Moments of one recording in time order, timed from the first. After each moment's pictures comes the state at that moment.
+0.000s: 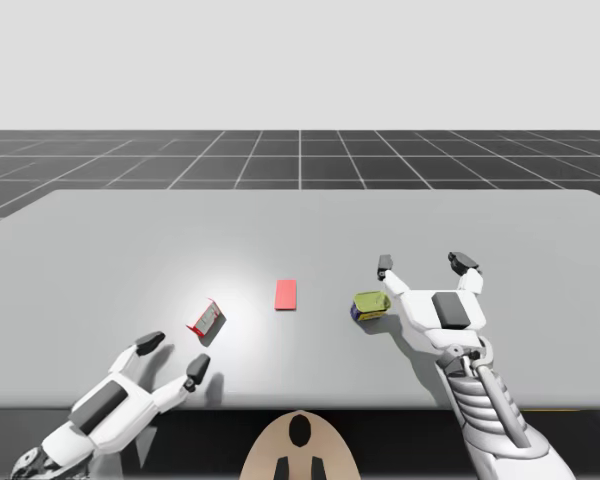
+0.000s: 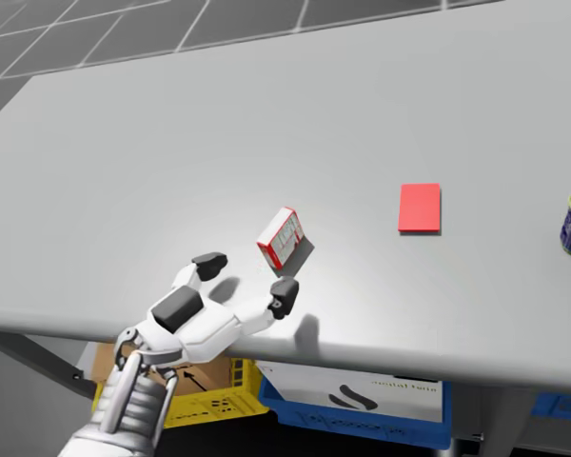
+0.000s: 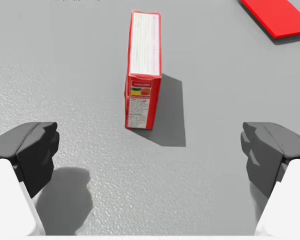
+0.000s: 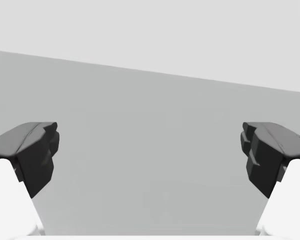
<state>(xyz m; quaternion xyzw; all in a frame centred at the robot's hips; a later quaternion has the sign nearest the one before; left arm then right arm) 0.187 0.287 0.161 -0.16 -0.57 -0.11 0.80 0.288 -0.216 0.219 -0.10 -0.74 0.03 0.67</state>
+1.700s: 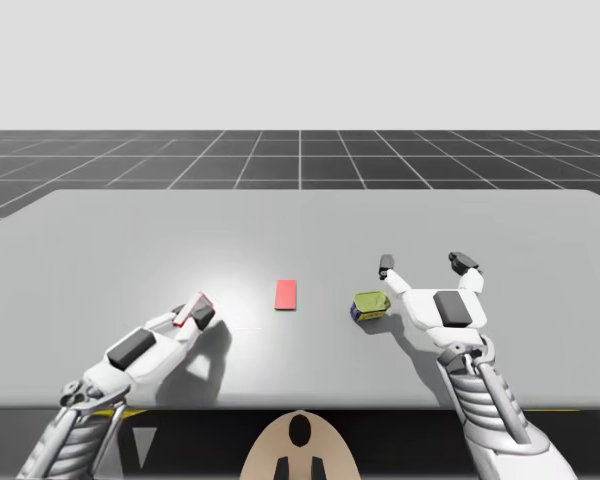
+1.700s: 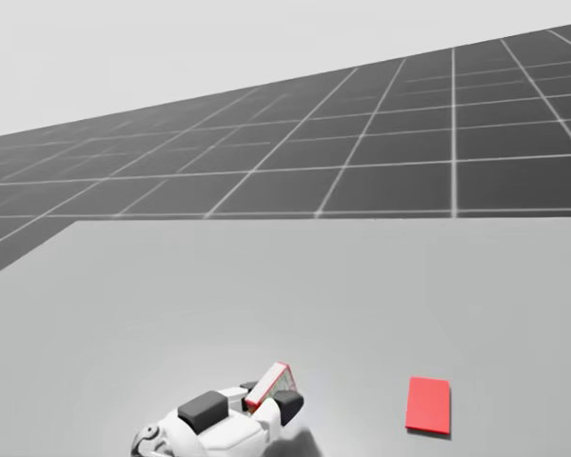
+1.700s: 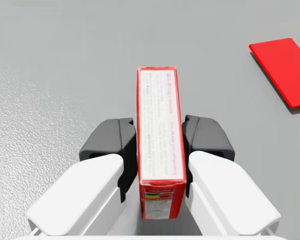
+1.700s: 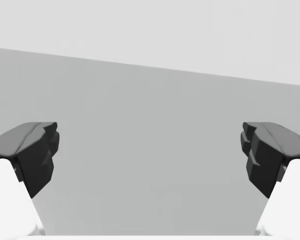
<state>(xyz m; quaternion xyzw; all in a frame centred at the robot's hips) 0.248 0.260 0.194 -0.13 -0.56 -0.10 0.81 0.290 -0.221 0.218 -0.09 -0.73 0.03 0.67</state>
